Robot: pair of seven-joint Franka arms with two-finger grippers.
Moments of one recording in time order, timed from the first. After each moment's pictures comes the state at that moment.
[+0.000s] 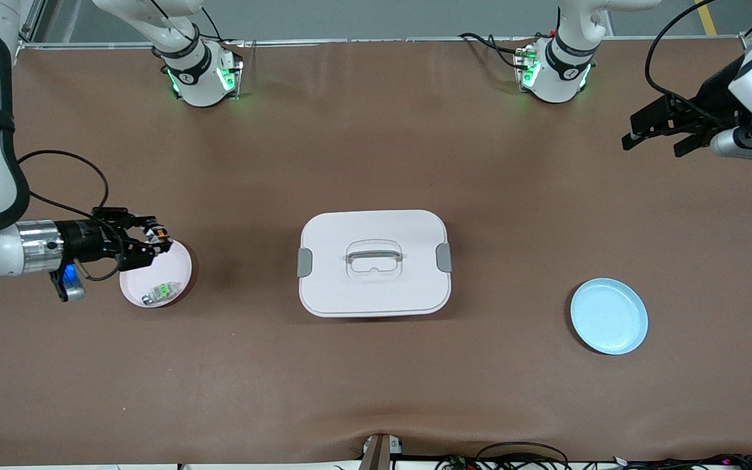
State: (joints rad) left arm -0.13 -0.06 0.03 -1.58 -0.29 1.52 -0.09; right arm -0.03 0.45 -0.04 -1.46 0.64 1.44 0.82
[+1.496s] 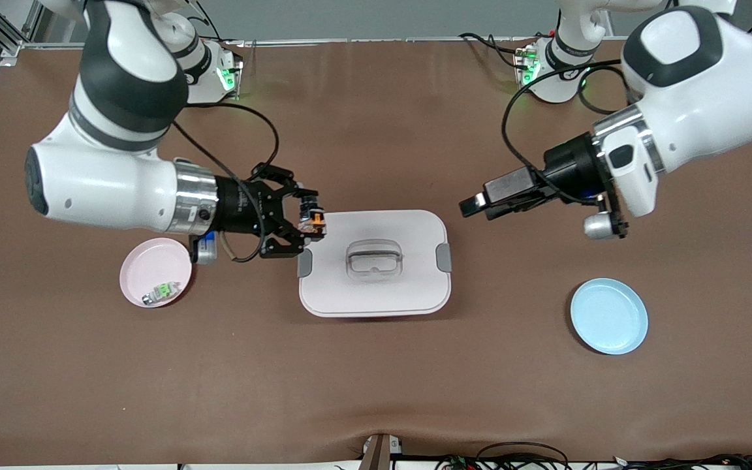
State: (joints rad) left arm -0.16 0.20 -0.23 -1.57 -0.90 2.15 -0.36; right arm 0.42 0.45 -0.04 -1.22 0.85 1.78 1.70
